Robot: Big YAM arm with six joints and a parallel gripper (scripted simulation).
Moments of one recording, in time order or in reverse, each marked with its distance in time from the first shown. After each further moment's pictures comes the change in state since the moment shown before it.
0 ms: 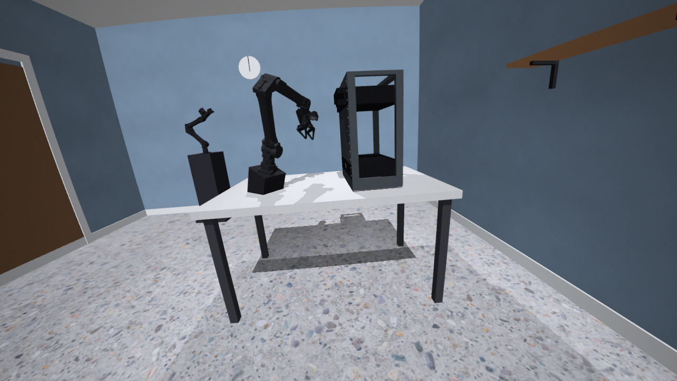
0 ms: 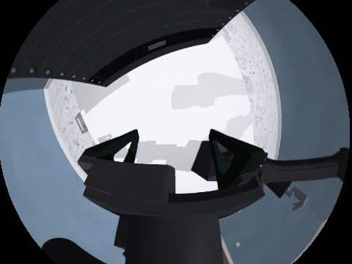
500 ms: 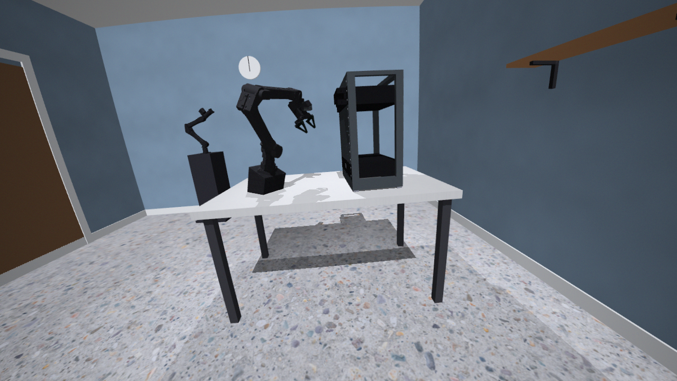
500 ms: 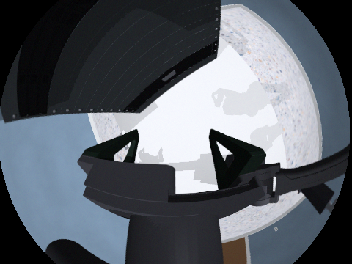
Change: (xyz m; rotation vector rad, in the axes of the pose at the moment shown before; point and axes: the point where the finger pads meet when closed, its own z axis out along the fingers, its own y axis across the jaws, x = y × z) arm -0.049 -0.044 -0.037 -0.327 -0.159 0.296
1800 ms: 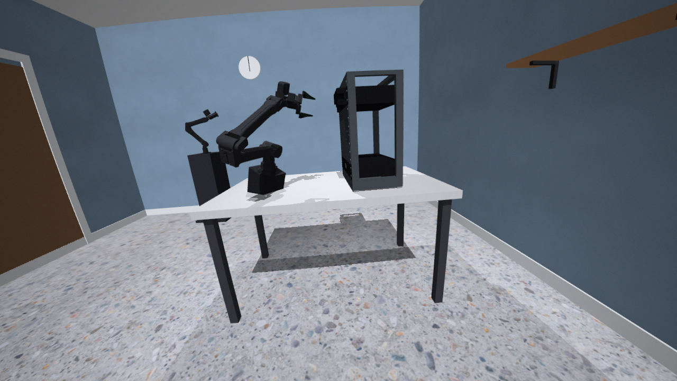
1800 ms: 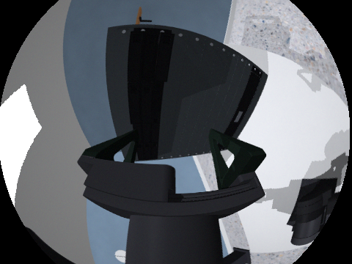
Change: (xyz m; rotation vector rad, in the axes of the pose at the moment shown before) arm -0.134 -0.032 -0.084 -0.734 -0.294 0.707
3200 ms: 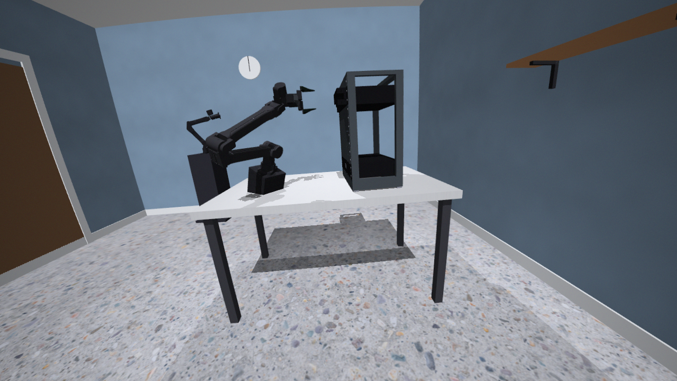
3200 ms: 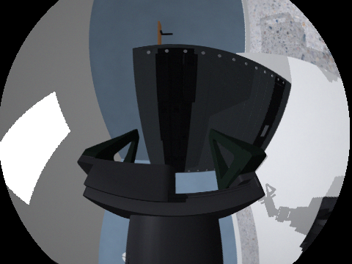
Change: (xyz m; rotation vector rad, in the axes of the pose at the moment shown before) arm -0.036 0.032 -0.001 -0.242 -0.105 0.139
